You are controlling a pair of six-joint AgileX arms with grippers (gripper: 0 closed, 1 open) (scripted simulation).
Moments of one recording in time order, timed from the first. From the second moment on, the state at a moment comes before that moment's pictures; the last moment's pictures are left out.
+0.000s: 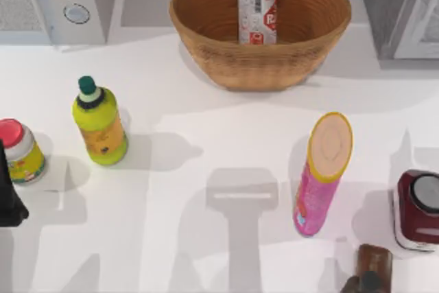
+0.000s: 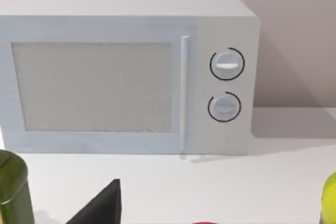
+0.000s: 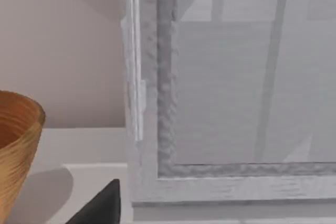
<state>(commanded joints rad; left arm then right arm) 0.00 0.00 0.00 0.00 0.00 0.00 0.07 0.45 0.34 0.03 0.12 0.01</state>
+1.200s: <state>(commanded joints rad) 0.00 0.00 0.00 0.00 0.00 0.00 -0.13 0.17 0.06 0.15 -0.13 0.00</state>
